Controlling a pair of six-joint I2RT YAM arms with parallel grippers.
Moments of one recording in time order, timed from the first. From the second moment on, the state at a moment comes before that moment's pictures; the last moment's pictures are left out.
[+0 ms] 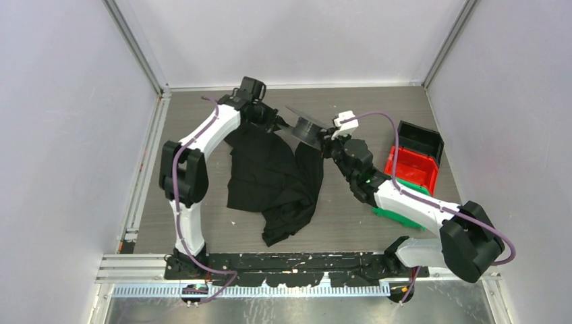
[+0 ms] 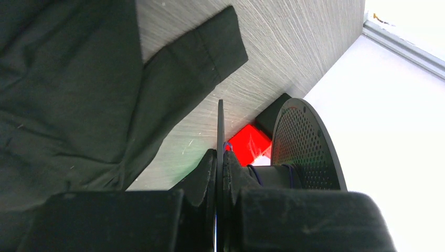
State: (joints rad) left arm -0.39 1.94 1.70 -0.65 0.30 -1.34; right arm 0.68 1.26 0.69 0.52 0.29 0.13
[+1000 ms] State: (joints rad) left arm -0.62 2.47 1.99 -0.15 0.59 -1.35; right arm 0.60 1.04 0.42 0.35 0.49 0.04
